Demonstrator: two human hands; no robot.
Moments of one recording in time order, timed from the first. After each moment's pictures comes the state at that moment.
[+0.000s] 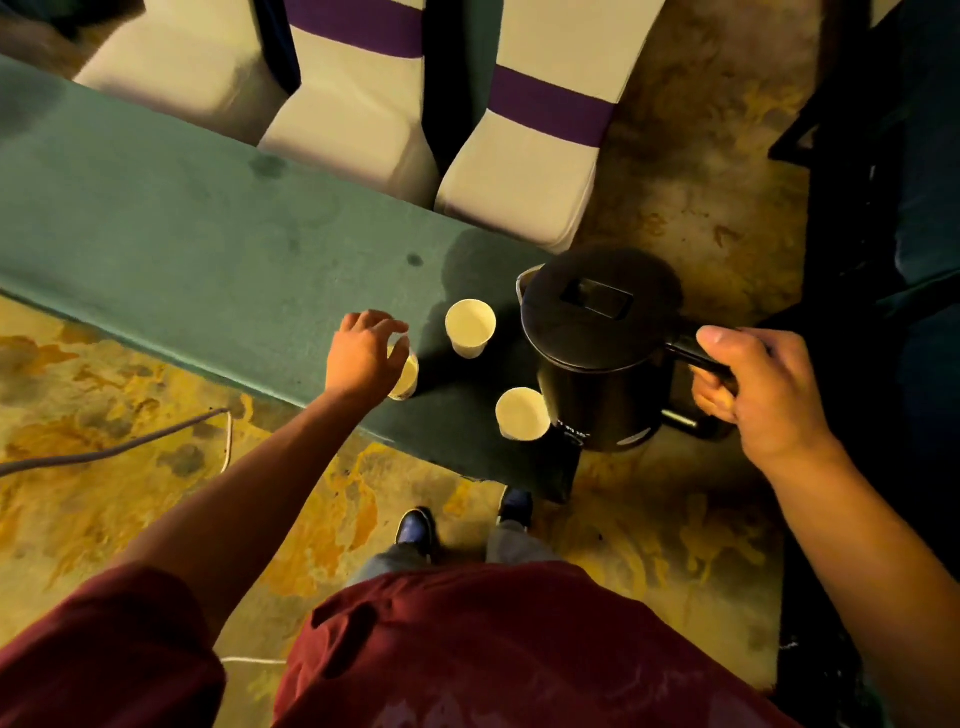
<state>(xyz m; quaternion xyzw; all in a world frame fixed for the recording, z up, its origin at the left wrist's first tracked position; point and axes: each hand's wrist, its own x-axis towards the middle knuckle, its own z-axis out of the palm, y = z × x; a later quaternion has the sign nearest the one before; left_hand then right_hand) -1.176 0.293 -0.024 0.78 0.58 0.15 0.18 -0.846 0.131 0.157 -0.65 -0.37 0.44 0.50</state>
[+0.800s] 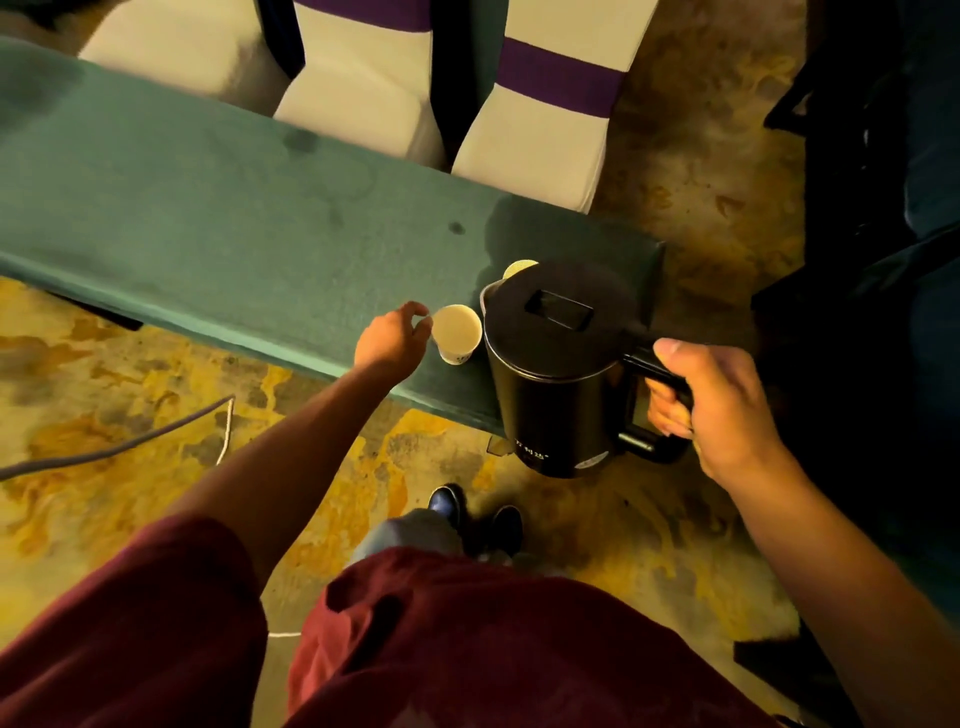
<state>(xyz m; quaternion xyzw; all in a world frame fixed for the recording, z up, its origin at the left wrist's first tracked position) -1.244 0.290 -0.045 0.71 0.61 0.10 0.34 -0.989 0.089 0.136 -0.66 -0.33 0.47 0.48</state>
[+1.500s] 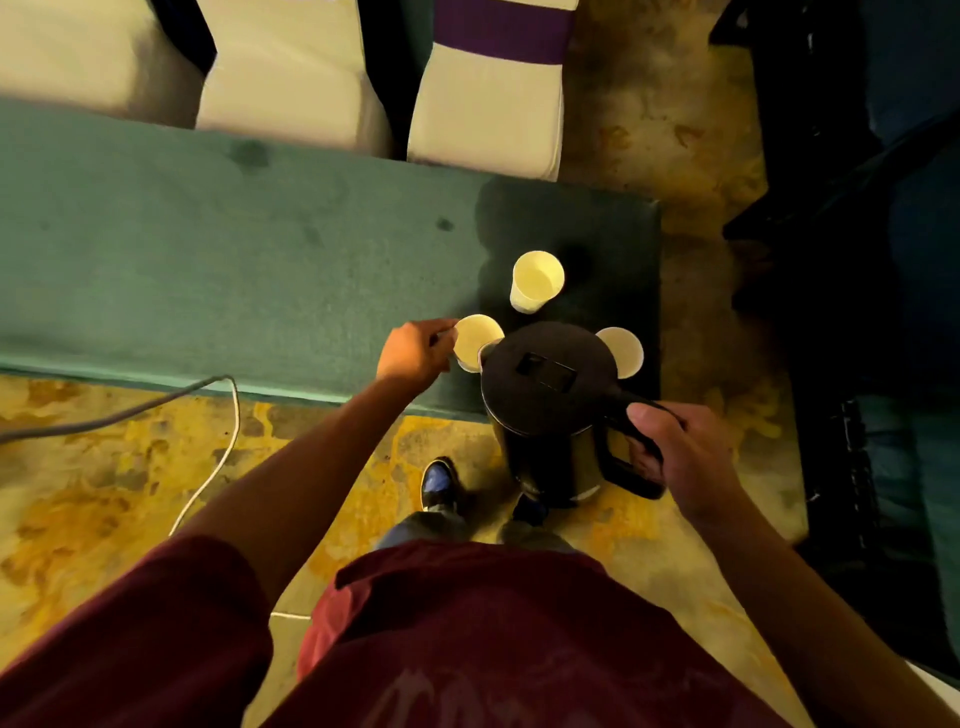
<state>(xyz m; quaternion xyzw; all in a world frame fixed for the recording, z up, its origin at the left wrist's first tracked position) -1.252 0.328 -0.060 0.74 0.48 0.10 0.46 -1.074 0.088 0.097 -0.75 -0.25 0.41 0.46</state>
